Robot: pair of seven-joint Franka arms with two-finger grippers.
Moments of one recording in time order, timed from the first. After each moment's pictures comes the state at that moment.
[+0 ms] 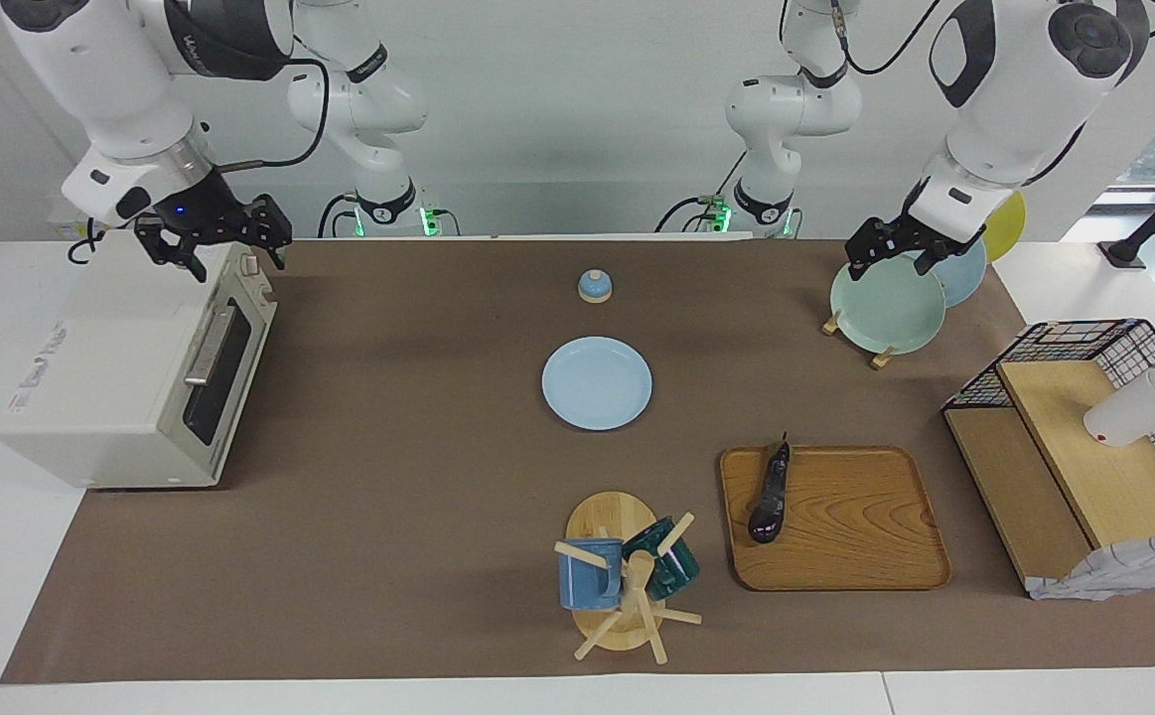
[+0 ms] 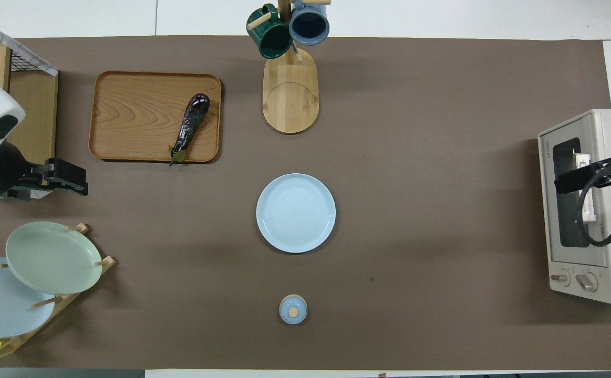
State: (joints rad) left arm -0.07 -0.06 -0.05 -1.73 -0.03 1.54 -0.14; right arm -0.02 -0.06 -0.01 -1.69 -0.02 1.55 -0.24
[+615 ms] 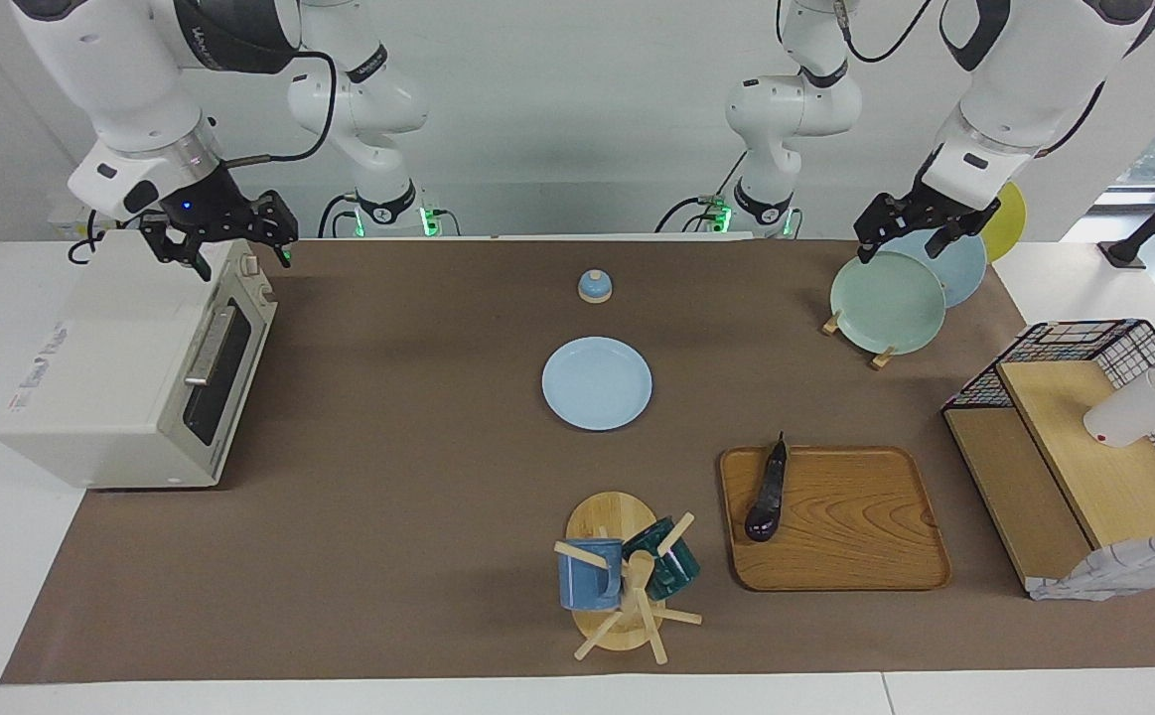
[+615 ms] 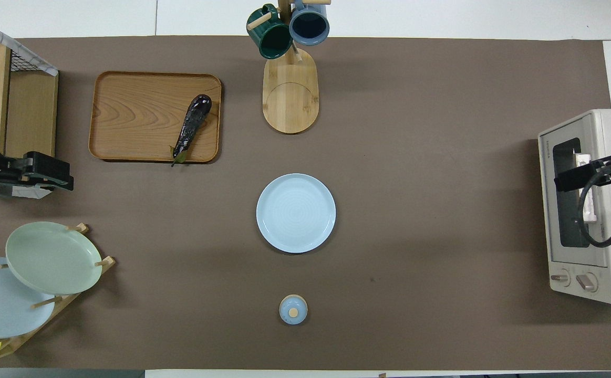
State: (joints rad) left arm -0.07 -0.06 -0.05 -1.64 -0.03 1.48 -0.14; right arm -0.02 -0.06 -0.01 -1.67 -0.02 1.55 -0.24
